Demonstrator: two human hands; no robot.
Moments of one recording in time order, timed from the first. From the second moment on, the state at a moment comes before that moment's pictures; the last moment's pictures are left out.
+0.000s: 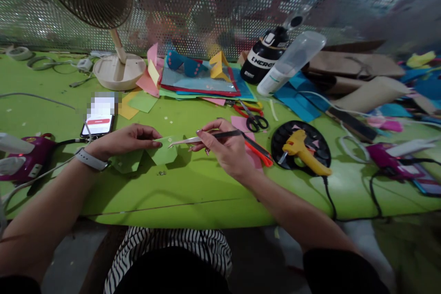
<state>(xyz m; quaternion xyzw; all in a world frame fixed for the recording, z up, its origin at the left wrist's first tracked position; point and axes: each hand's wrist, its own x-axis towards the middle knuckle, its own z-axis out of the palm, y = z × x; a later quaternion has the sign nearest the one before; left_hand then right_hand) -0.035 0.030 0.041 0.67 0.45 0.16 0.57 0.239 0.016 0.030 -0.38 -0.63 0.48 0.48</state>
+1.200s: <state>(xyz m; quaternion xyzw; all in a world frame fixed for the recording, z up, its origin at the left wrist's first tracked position) -0.035 0.024 0.049 0.64 0.44 0.20 0.59 0.239 0.024 0.022 -0.39 -0.59 0.51 0.49</state>
